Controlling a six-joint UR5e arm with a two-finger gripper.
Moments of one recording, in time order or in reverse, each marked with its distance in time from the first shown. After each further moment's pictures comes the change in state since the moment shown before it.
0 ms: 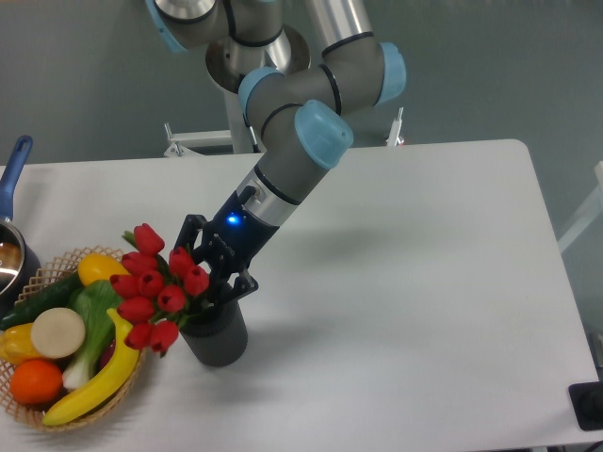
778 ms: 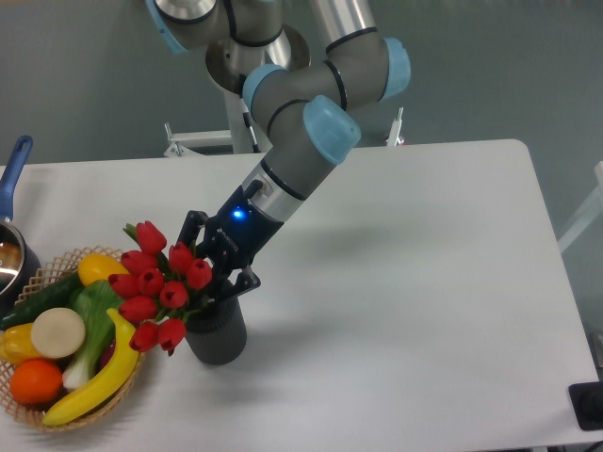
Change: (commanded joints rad) arm 0.037 0.029 -0.006 -0.002 -0.107 -0.015
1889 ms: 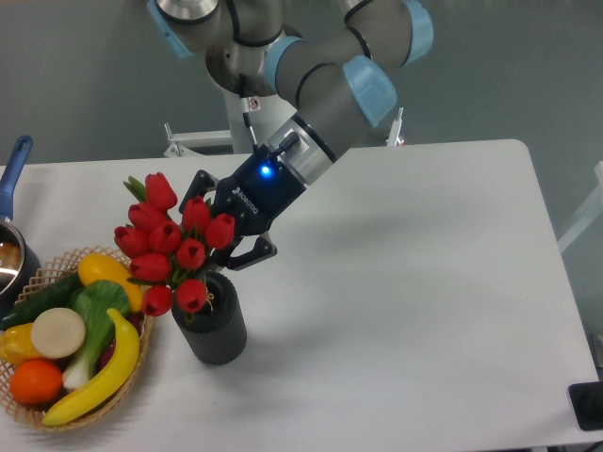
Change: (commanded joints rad) arm 0.097 0.066 0.032 0.000 -0.258 -0.135
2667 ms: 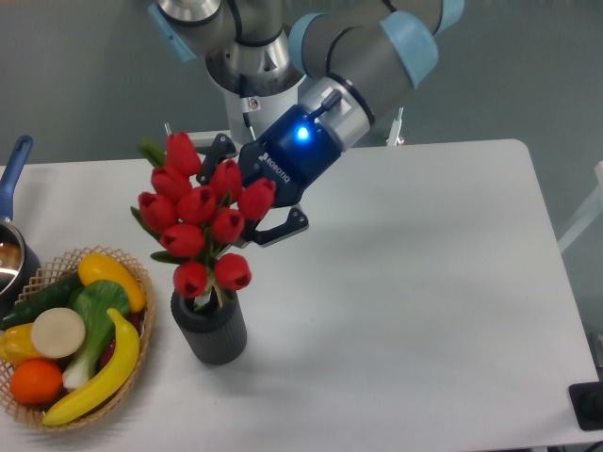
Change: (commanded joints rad) arm 0.054 0.003 0.135 0.000 -0.068 -0.241
